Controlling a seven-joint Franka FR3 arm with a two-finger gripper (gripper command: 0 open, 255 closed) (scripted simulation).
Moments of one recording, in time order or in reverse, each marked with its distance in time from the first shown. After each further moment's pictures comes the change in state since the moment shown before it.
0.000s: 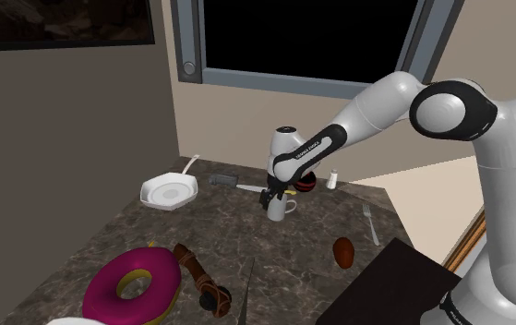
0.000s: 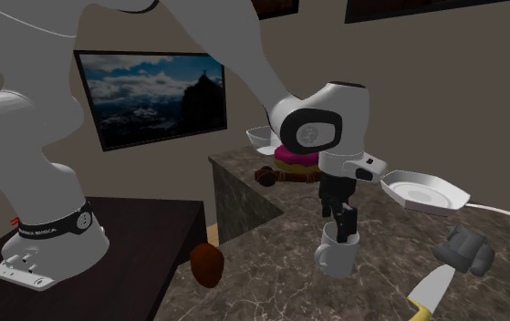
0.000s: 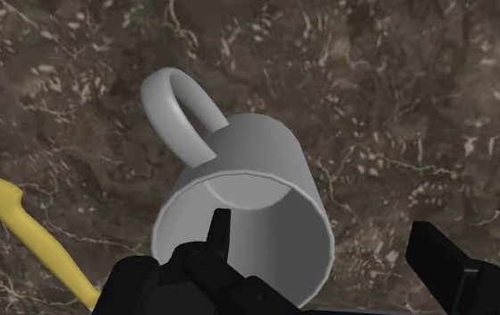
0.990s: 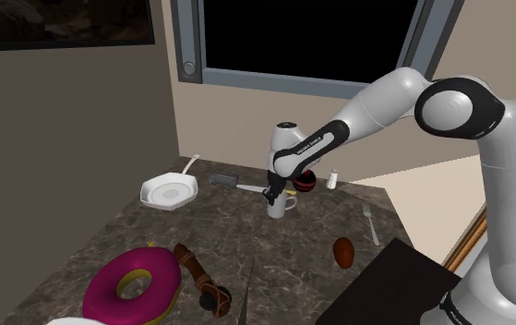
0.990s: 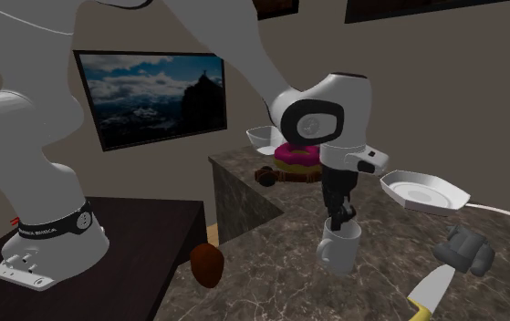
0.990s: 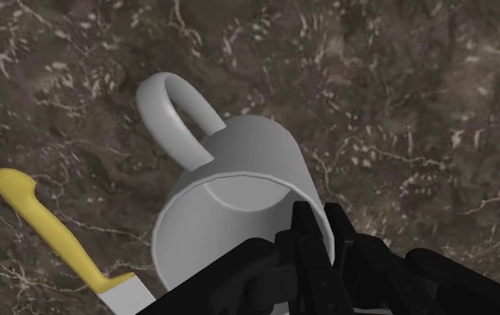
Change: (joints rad) arm -0.001 -0.028 0.003 0.002 0.003 -0.030 -0.002
